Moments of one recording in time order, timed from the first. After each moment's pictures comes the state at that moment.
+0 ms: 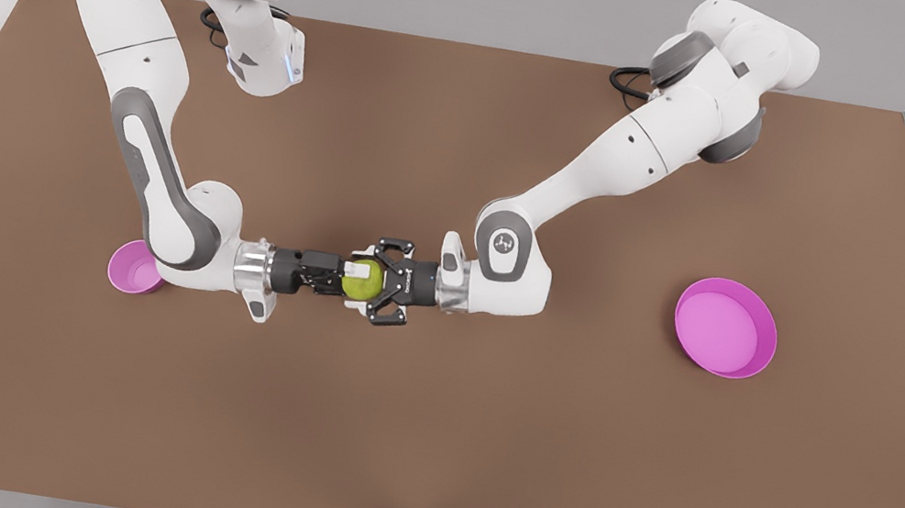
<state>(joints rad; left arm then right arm) -0.42 0.96 -0.51 -1.19 -1.56 2.51 2.15 -0.18 0.60 0.50 -1.82 1.51 1.89 -0.82</state>
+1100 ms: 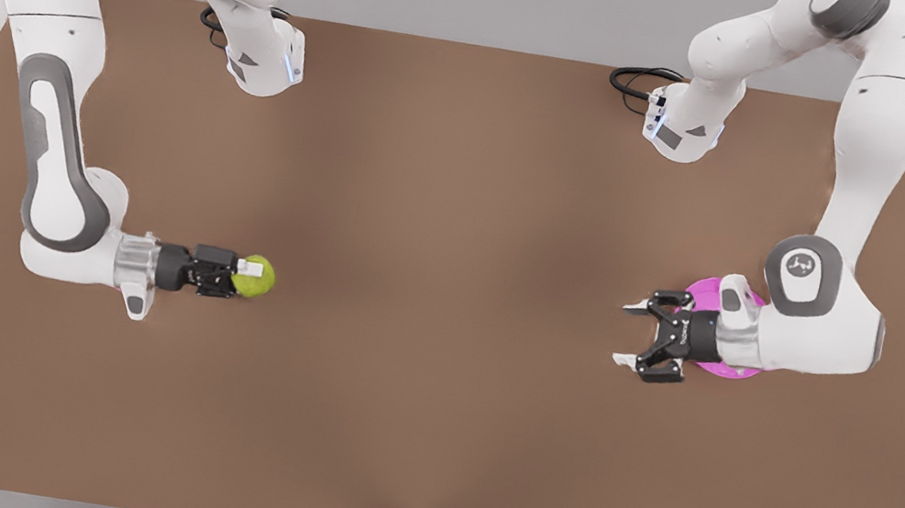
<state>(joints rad) 0.51 0.43 -0.72 -1.62 -0.53 1.93 1.95 -0.49 0.55 0.50 -1.78 1.02 1.79 -0.78</state>
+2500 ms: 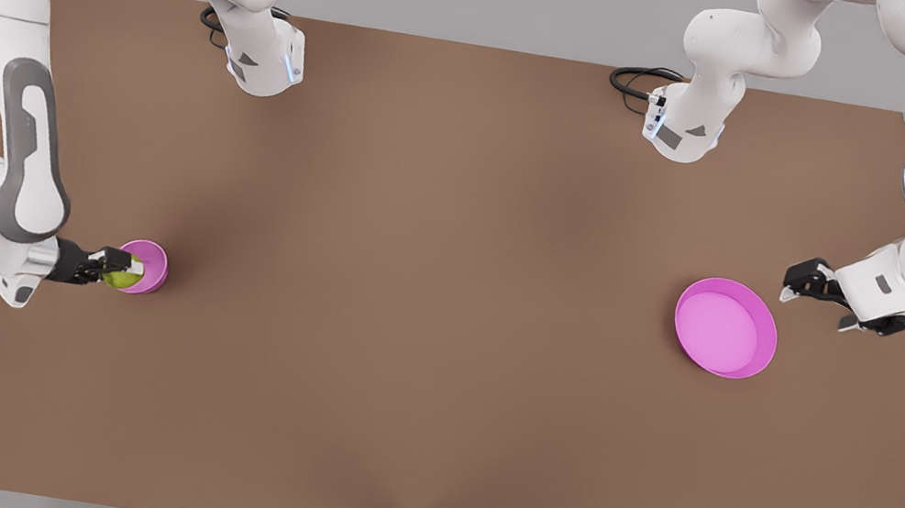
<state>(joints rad) -0.02 0.14 0.04 -1.48 -0.04 1.57 0.34 -0.61 0.65 0.40 -1.66 0.15 1.93 -0.63</state>
